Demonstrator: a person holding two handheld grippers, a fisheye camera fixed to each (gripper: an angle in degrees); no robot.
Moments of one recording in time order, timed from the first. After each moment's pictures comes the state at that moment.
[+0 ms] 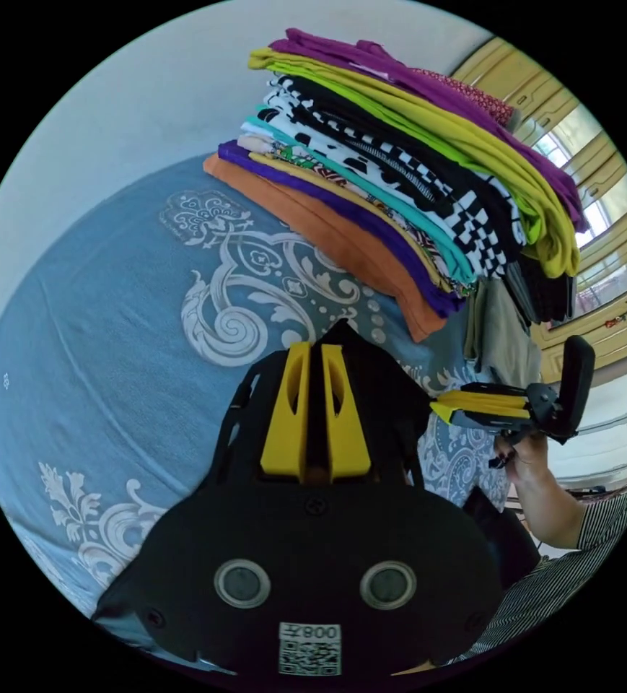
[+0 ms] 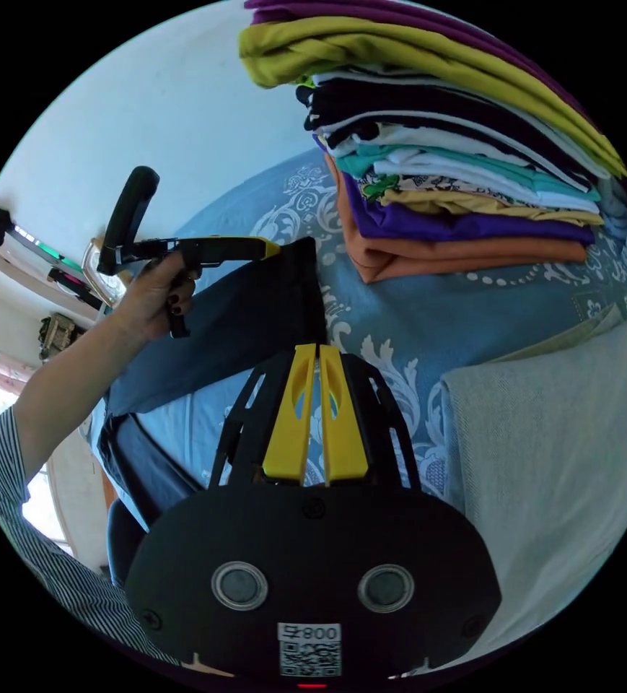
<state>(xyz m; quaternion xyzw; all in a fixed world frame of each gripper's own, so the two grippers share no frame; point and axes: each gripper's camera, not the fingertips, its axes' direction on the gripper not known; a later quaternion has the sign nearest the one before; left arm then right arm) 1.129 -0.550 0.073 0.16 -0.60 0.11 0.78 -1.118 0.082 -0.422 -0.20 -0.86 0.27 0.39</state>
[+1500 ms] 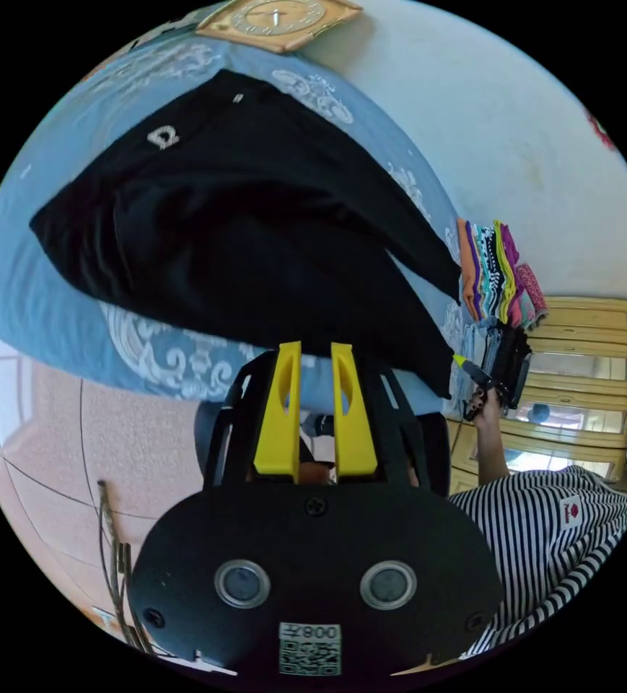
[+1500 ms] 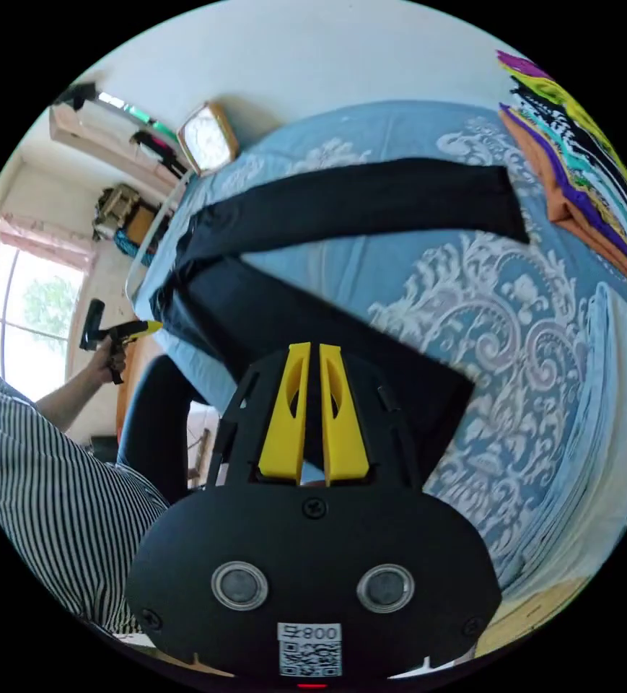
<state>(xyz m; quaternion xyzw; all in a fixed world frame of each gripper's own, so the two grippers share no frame) 0.917 0.706 0.202 0.48 -0.38 -0.21 0.76 -0.931 0.131 -0.567 -0.09 -0.93 0.06 0.34</state>
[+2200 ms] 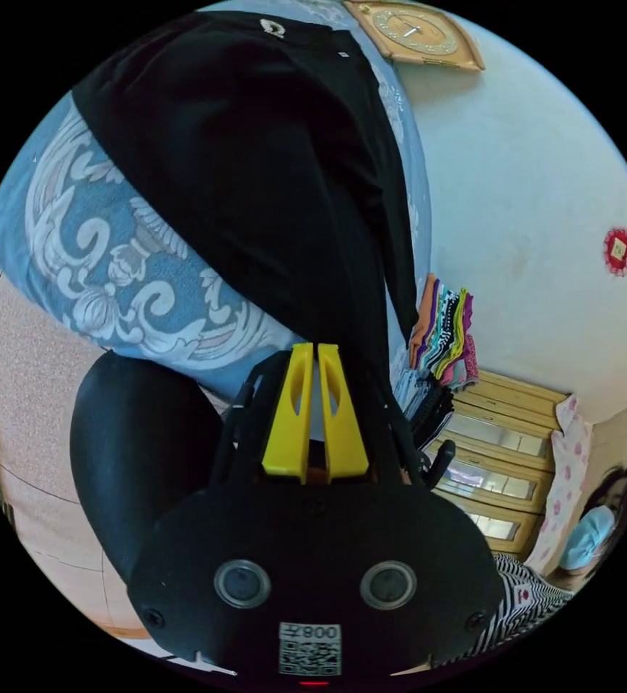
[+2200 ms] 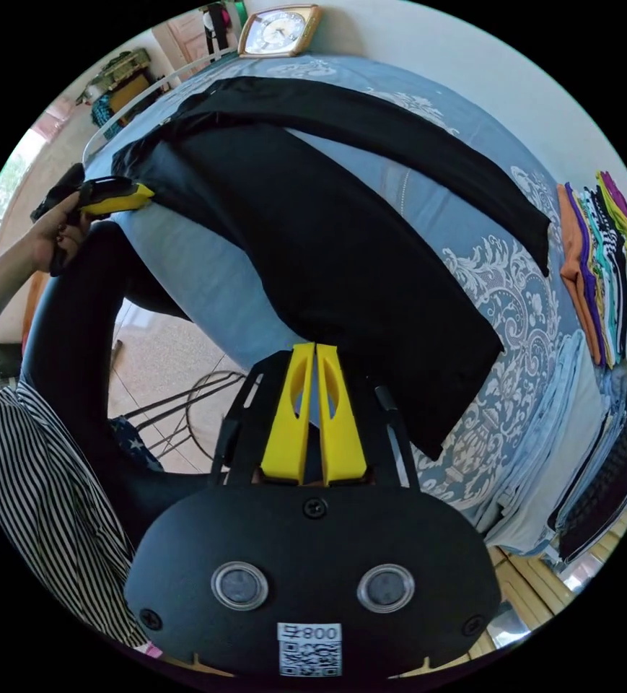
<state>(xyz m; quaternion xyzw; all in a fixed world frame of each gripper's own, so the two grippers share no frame) 0.840 0.879 0.275 0.59 -0.16 -0.22 0.76 -0.839 0.168 -0.696 -0.02 -0.85 -0.11 0.51</state>
